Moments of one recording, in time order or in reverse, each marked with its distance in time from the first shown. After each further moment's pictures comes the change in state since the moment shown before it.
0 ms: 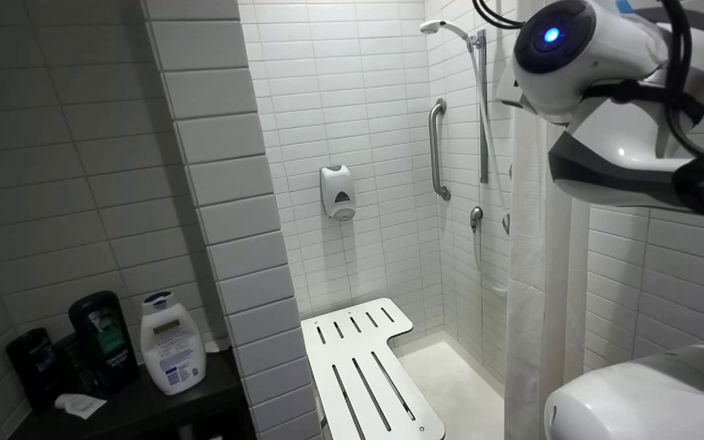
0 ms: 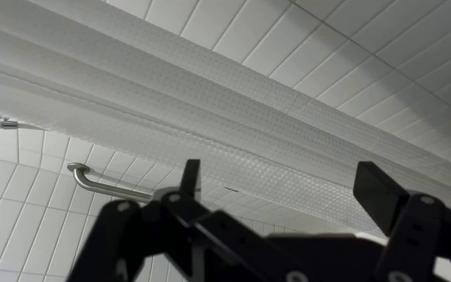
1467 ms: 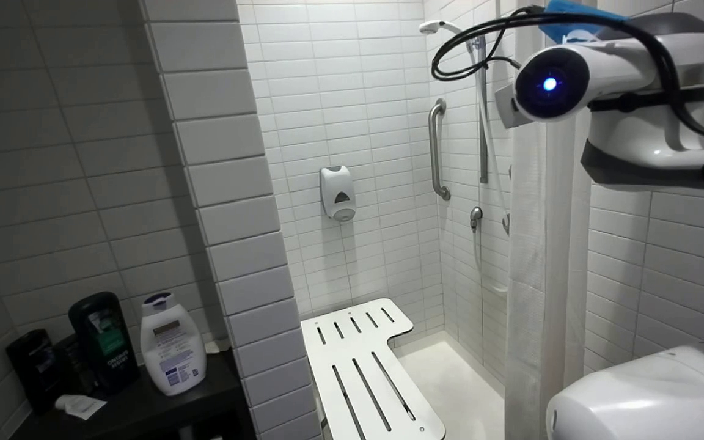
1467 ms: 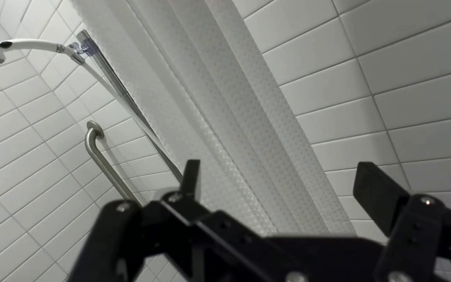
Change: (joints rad) arm 0.043 0.119 -0.101 0.079 -0.525 0.135 -0.233
